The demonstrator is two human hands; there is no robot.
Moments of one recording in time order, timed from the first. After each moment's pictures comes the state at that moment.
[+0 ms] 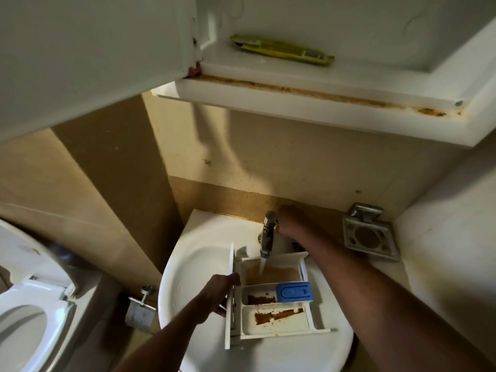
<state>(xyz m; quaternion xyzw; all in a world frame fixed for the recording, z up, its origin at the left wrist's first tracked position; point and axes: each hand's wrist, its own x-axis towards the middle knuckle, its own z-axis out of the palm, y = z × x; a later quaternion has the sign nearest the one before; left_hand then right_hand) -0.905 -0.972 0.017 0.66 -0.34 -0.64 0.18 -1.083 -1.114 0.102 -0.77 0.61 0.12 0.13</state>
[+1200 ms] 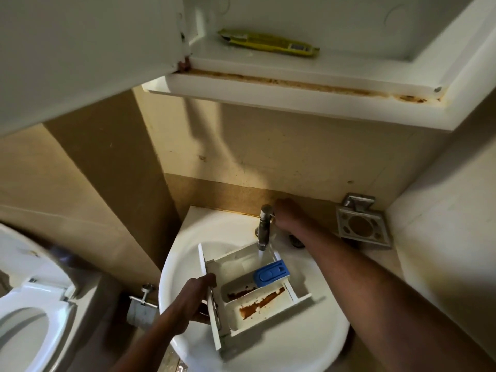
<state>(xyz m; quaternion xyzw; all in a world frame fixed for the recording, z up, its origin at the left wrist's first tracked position) -0.874 -0.936 0.039 0.70 -0.24 -0.64 0.23 -1.086 -1.117 0.092 -0.76 0.62 0.09 0.13</state>
